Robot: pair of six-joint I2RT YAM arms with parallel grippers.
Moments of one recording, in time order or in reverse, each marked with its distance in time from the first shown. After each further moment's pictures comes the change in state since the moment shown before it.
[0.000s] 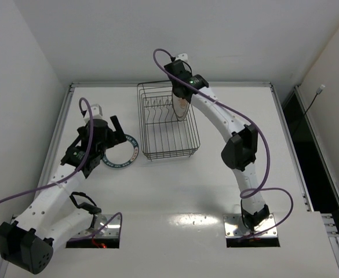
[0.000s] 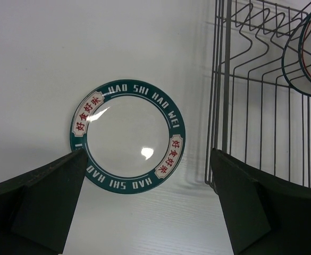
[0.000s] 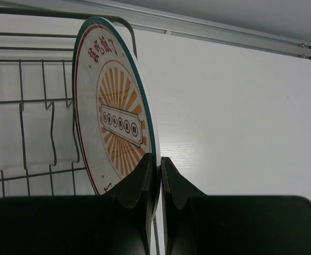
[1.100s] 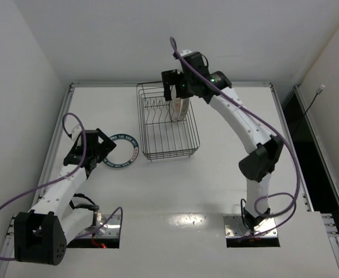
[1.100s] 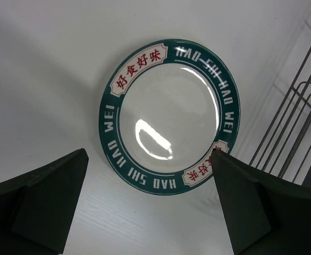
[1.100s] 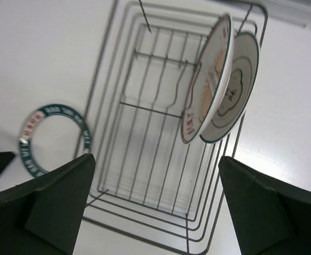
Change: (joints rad) left arm 0.246 0.062 -0.216 0.057 0.113 -0.299; right arm -0.005 -0.227 -0.148 -0.042 -0.555 0.085
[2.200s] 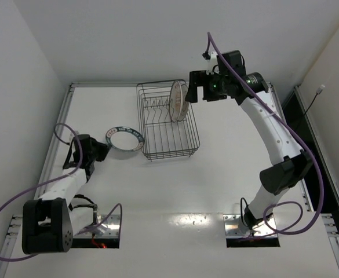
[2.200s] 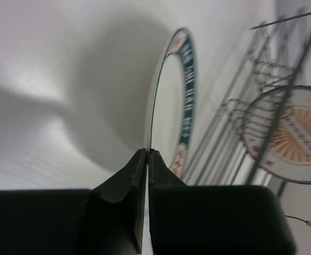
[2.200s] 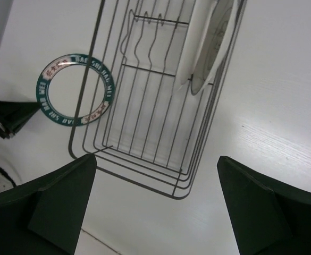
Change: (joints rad) left arm 0.168 0.119 -0.235 0.488 0.336 -0.291; right arm -0.191 -0.288 -0.198 -0.076 -0.279 -0.030
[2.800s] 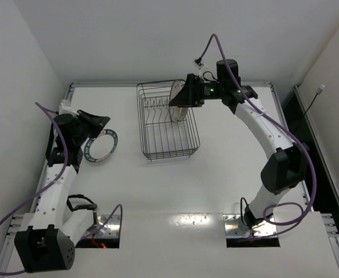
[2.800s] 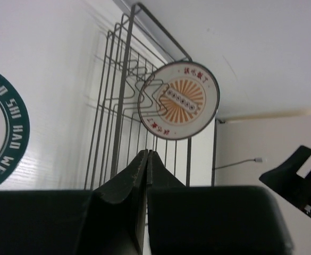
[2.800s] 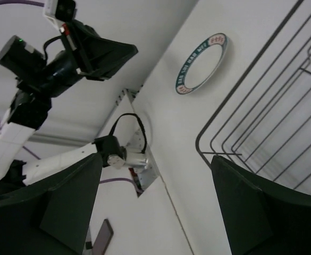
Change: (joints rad) left arm 0.023 -0.180 0.405 -0.220 0.213 0.145; right arm -0.054 -0.008 -0.320 0.514 -0.752 0.259
